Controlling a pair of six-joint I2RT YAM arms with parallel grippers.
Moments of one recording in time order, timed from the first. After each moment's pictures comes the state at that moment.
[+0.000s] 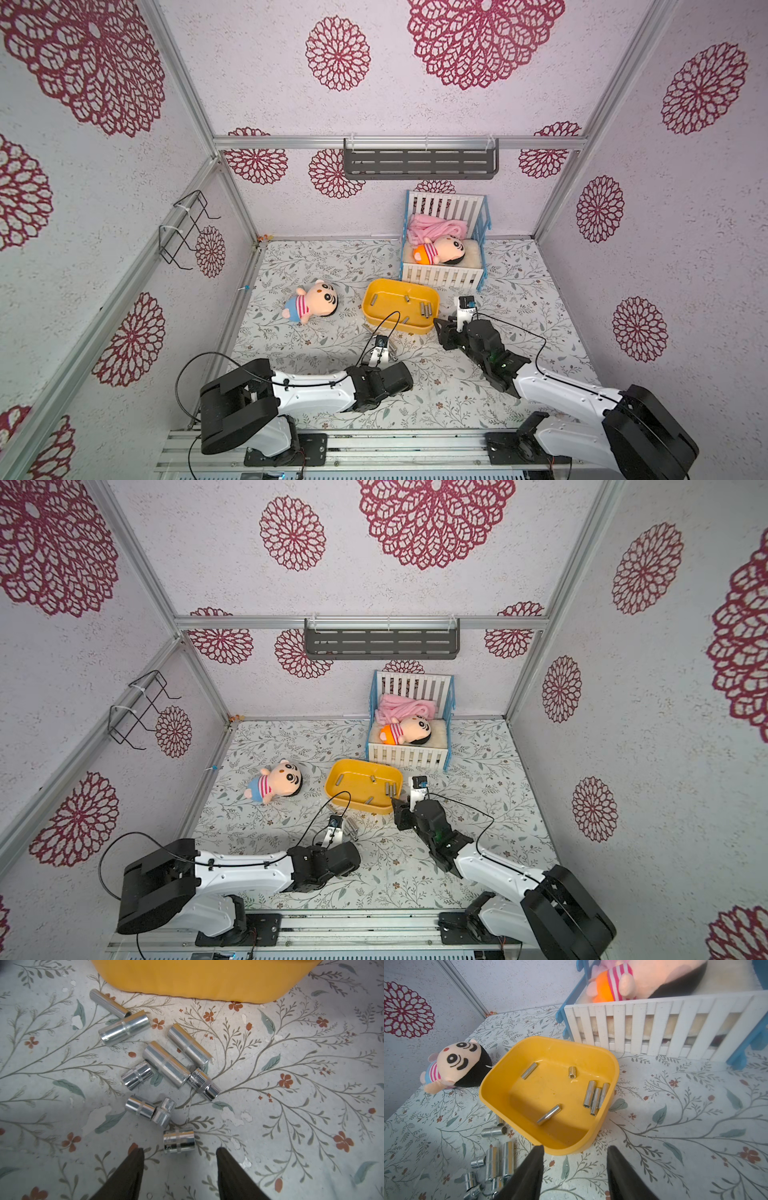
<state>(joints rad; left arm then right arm) -1.19 1.50 0.66 -0.29 -0.55 -0.93 0.63 1.17 0.42 0.33 0.16 0.40</state>
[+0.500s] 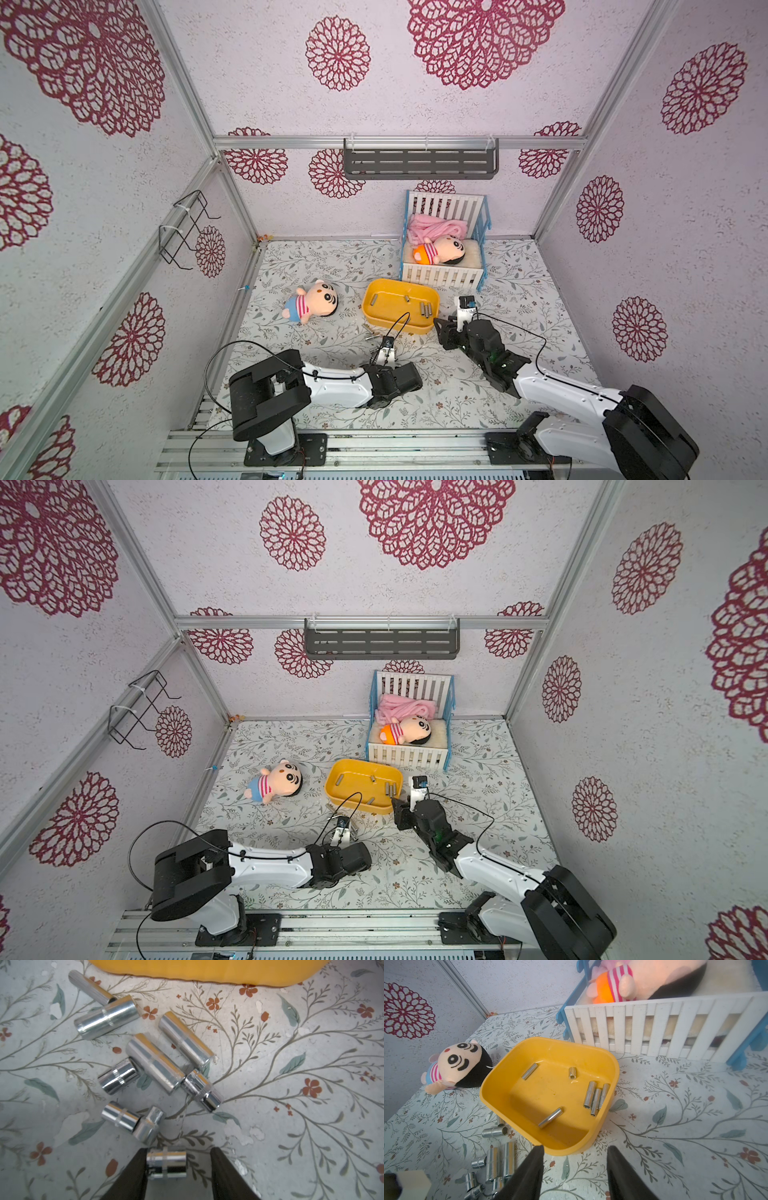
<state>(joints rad) -1.20 1.66 0.74 -0.28 -0.56 -0.97 0.63 1.17 0.42 0.33 0.16 0.39</state>
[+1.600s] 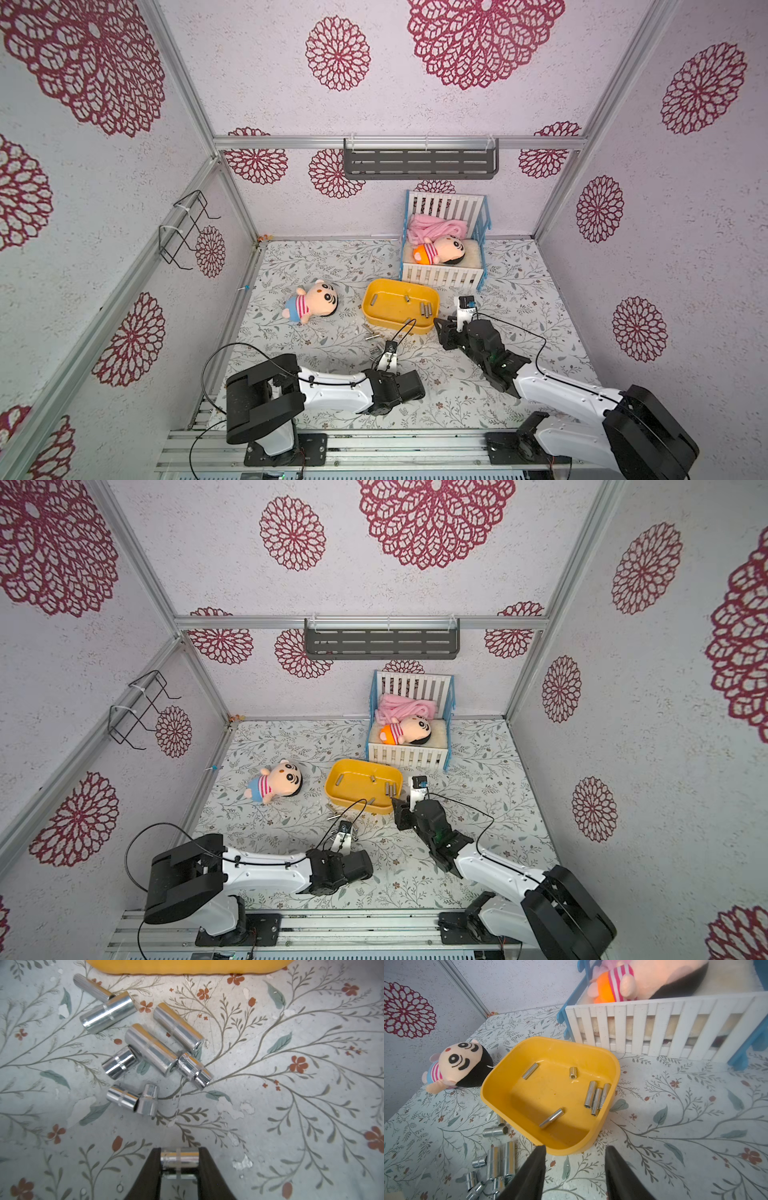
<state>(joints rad) -1.26 1.59 0.74 -0.39 -0.60 -0.98 0.63 1.17 0.42 0.33 0.16 0.39</state>
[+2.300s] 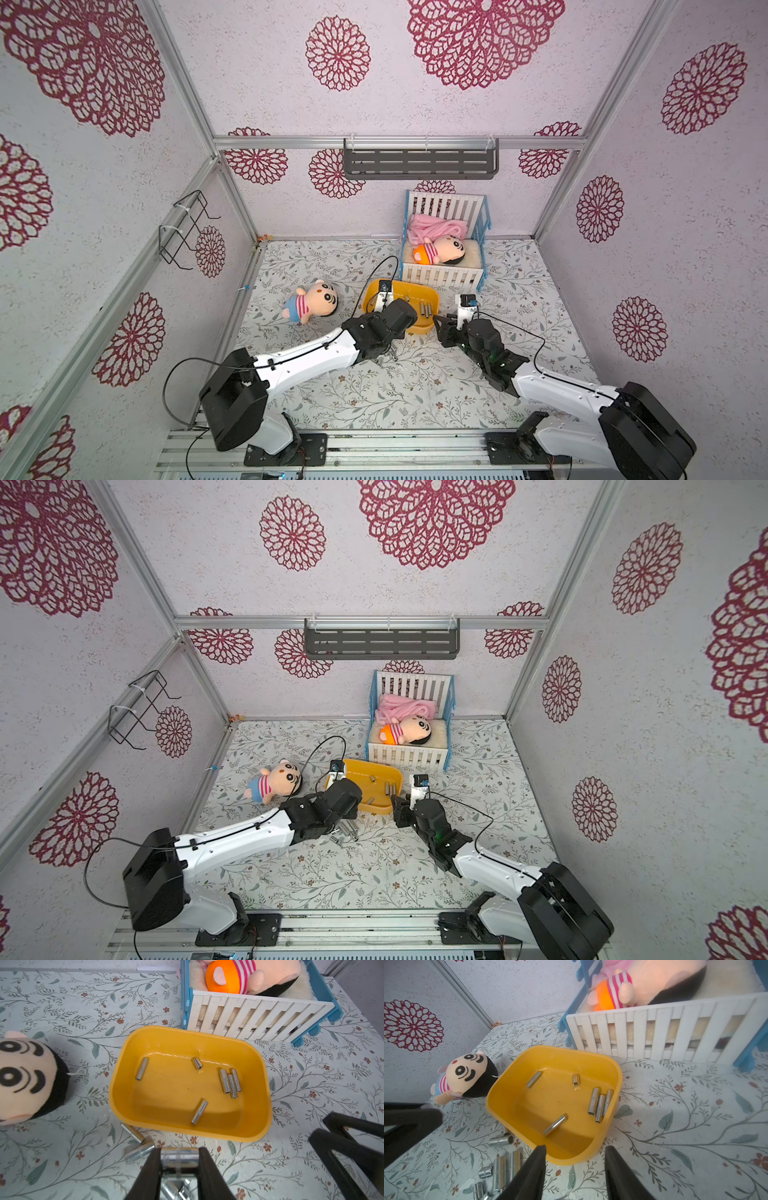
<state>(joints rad) -0.90 1.56 1.10 -0.40 -0.51 -0.67 0.63 1.20 0.42 0.39 0.16 0.43</state>
